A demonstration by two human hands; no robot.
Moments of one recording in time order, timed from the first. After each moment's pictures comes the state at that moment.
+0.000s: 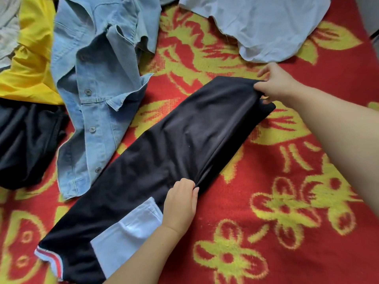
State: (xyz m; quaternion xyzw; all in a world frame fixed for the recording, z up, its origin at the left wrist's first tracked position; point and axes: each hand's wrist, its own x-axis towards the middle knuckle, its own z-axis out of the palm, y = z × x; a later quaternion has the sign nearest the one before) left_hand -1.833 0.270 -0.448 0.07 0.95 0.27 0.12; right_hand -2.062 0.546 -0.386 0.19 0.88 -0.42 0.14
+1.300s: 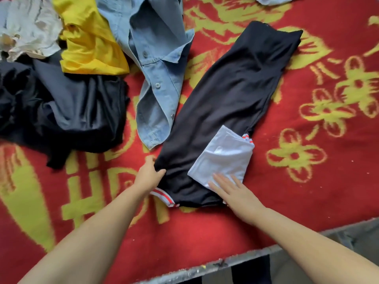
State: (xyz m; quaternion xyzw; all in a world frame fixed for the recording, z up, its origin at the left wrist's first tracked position) left_hand -1.812 -0.061 -0.458 -0.06 0.92 0.21 0.33; right_hand -1.659 0.186 -0.443 -0.17 0.96 -0.10 0.21
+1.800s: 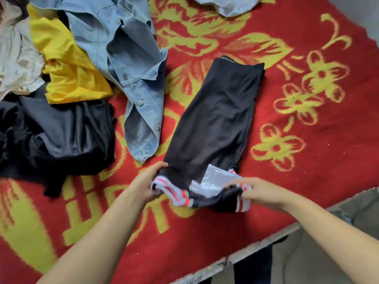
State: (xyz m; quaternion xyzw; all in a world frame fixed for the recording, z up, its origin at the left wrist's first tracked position) left_hand -1.822 -0.016 -0.364 -0.35 0.54 0.56 0.52; right_hand -1.649 0.234 -0.373 0.21 0.63 -0.67 0.34
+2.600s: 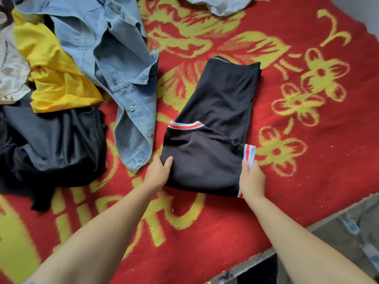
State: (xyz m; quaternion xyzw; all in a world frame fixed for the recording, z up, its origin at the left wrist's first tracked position) left_hand -1.843 0.022 -0.453 -0.01 0.91 0.28 0.31; right_hand -1.686 0.221 -0.445 0.57 0.72 -0.40 0.01
